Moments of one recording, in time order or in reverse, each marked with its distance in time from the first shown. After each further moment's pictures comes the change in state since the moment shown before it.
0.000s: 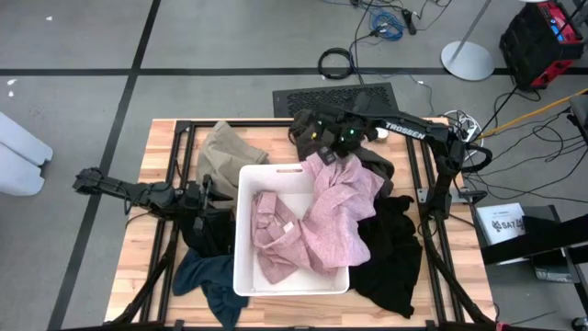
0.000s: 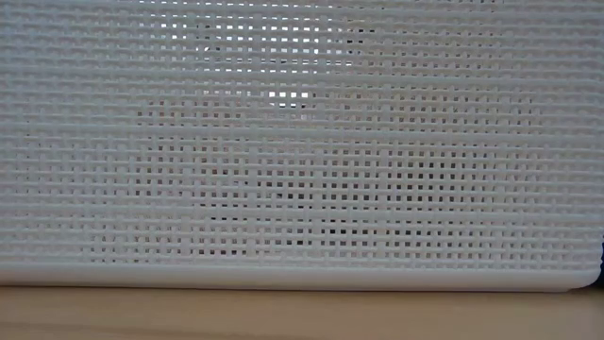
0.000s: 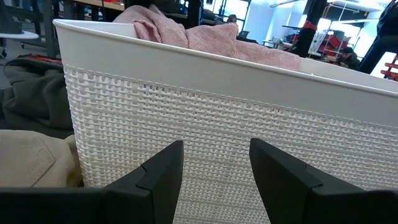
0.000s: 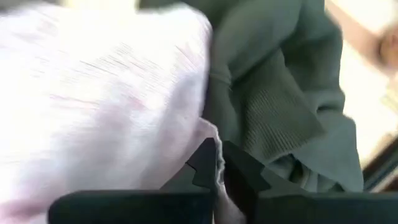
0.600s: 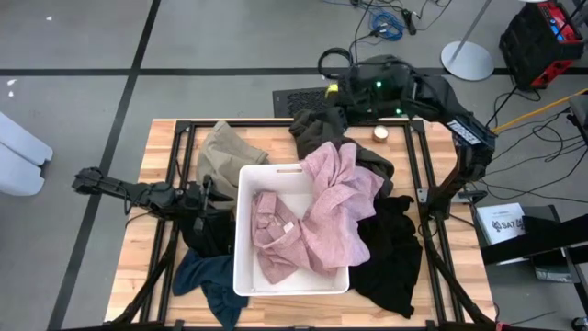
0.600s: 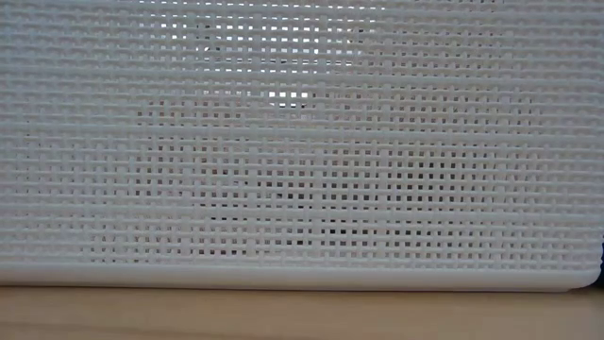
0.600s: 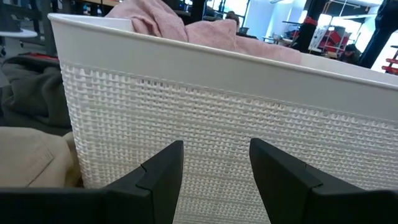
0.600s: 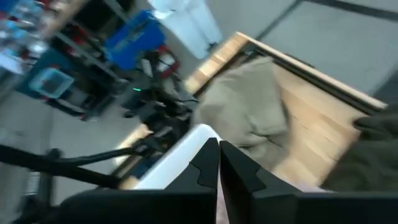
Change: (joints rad) left arm 0.000 0.015 0.000 0.000 0.004 0.001; right arm 0.081 -0.178 0.330 0.374 -0.062 -0.031
